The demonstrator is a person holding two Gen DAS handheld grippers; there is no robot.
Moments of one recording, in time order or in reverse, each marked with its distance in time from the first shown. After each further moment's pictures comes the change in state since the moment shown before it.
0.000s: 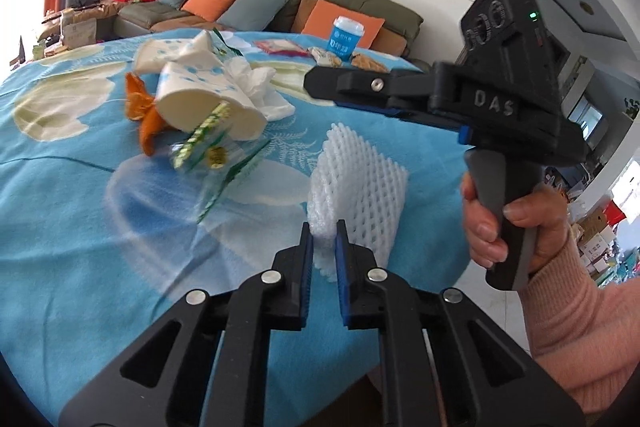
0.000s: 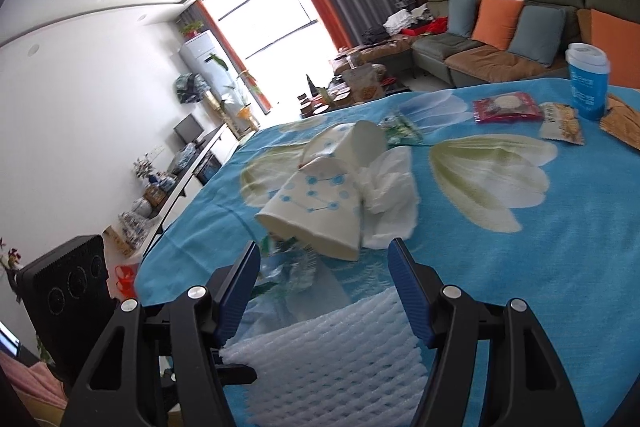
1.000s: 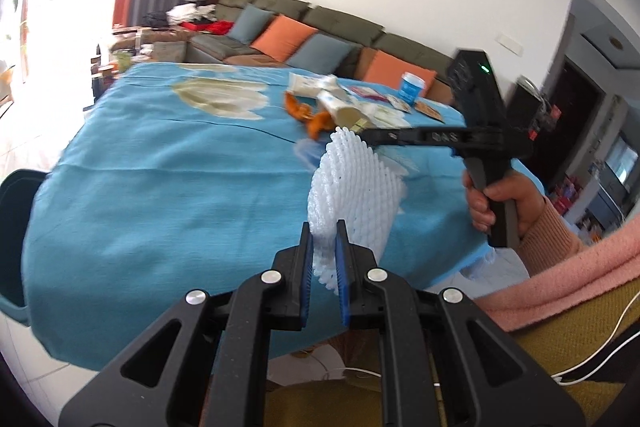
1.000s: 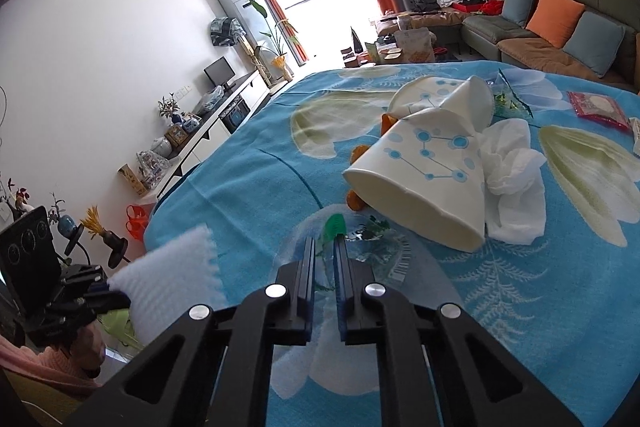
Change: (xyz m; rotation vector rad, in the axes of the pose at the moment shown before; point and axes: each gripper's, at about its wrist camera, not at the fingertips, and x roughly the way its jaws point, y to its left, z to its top) left arm -0.149 0.051 -0.075 -0.101 -0.187 0.198; right arm 0.059 0.057 -0.005 -0.136 0.159 0.064
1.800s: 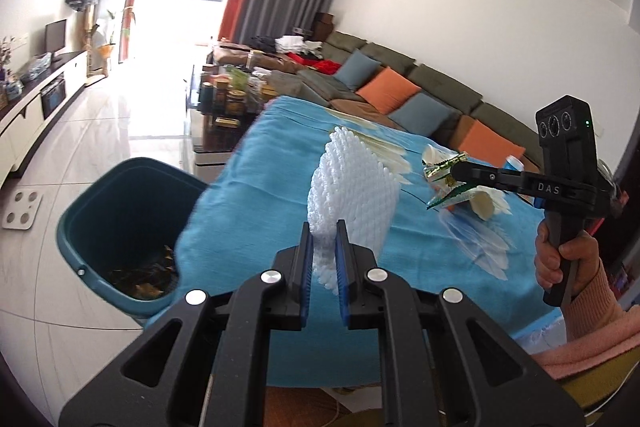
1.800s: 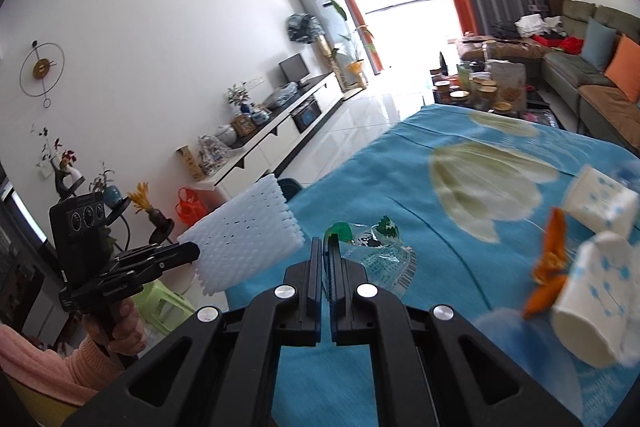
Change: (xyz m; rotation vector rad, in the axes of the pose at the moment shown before) left arm -0.072 0.096 0.001 -0.216 -0.180 0.309; right arm 0.045 0.111 0.054 -0.180 -0.011 0.227
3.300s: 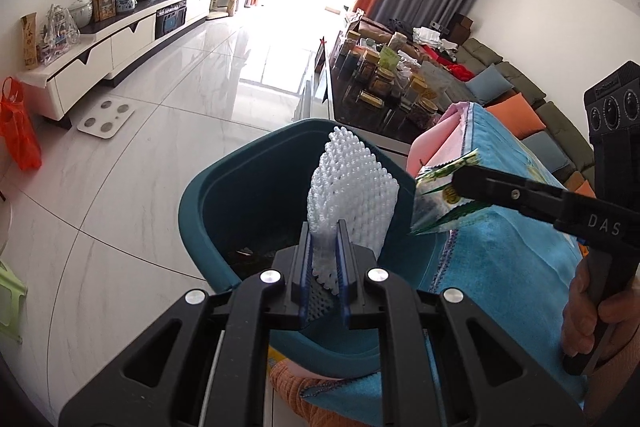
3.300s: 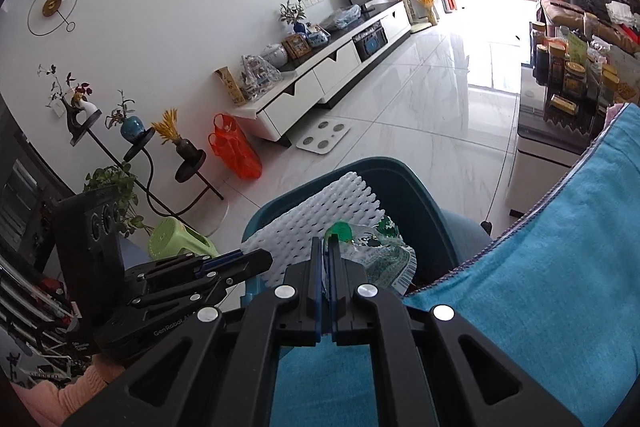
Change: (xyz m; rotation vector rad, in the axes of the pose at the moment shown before) left arm 0.040 0.164 0.008 -0.328 0.085 0.347; right arm 0.253 0.109 0.053 -0.121 0.304 0.148
